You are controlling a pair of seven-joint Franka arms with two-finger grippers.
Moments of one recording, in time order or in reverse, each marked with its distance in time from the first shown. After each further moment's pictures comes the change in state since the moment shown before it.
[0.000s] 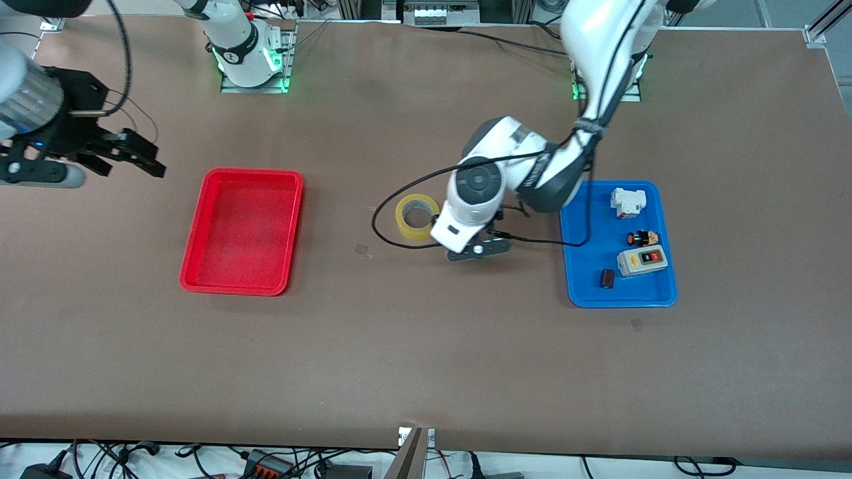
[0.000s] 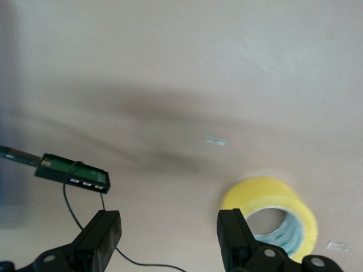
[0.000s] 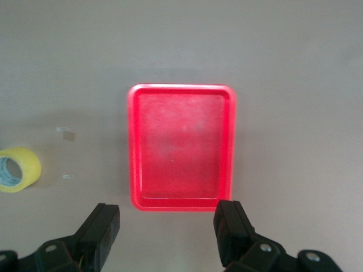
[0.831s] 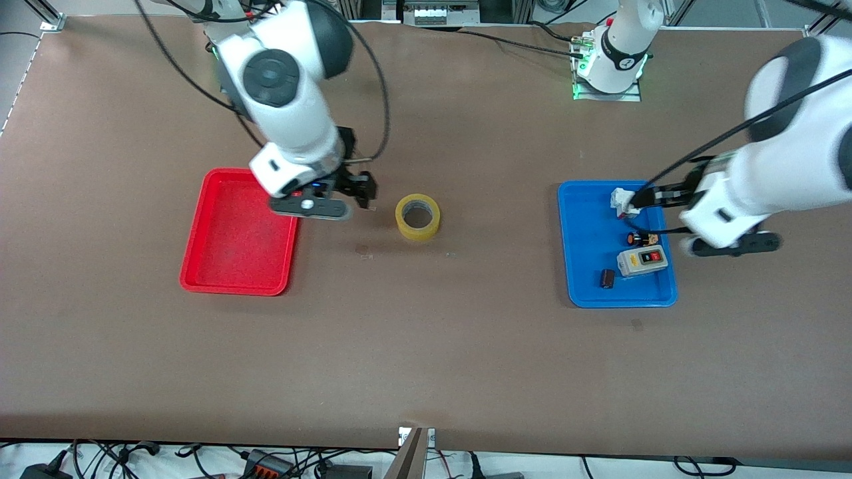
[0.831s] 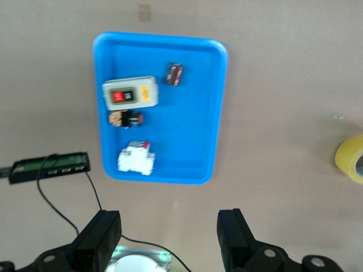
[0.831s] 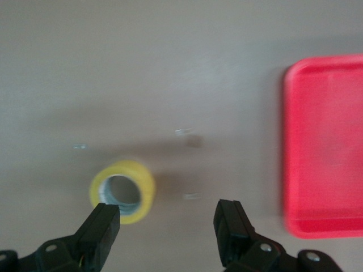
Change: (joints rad) left arm 0.479 -0.286 0.008 0.111 0.007 -0.519 0.554; right arm 0.471 0.316 0.009 -0.015 -0.001 0.391 0.579
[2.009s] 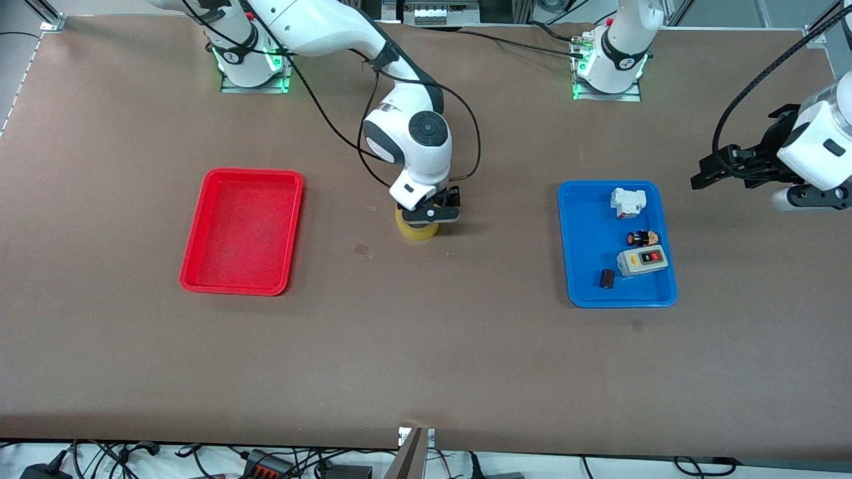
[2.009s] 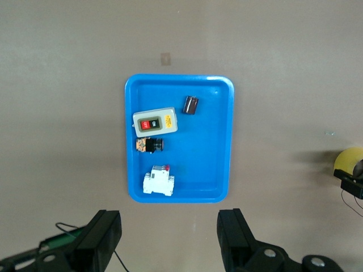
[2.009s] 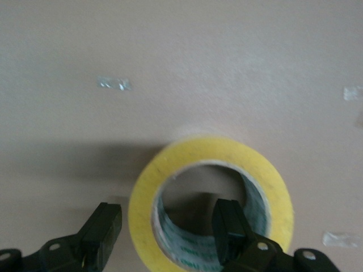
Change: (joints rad) left arm 0.007 -0.207 0.074 -0.177 -0.001 0.153 0.123; right arm 0.221 0.371 -0.007 0.005 -0.130 0.384 0.103
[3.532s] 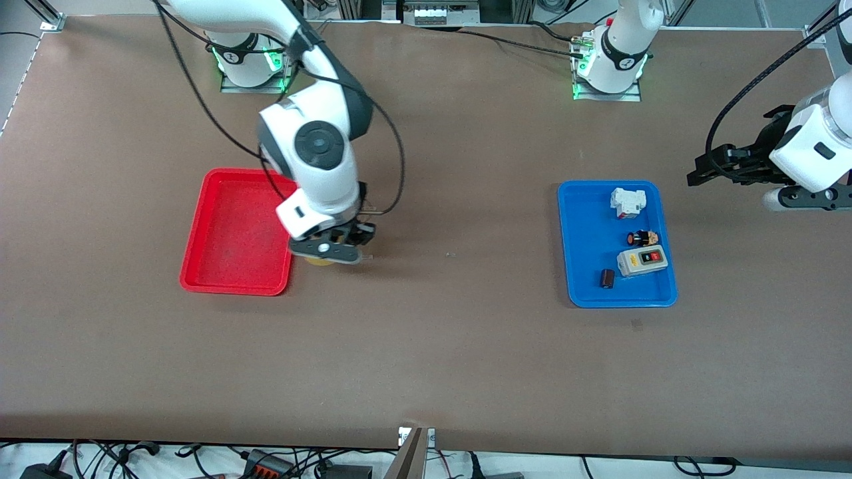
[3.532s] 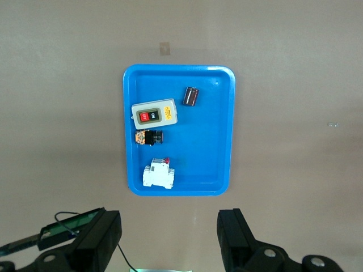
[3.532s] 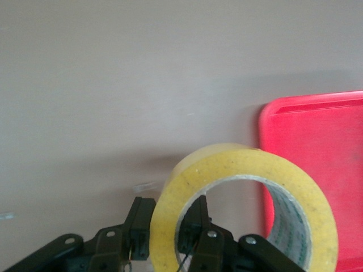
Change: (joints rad) left arm -0.005 0.000 -0.004 -0.014 0.000 -0.011 0.001; right arm -0.310 -0.272 -0.024 -0.010 -0.019 -0.322 -0.131
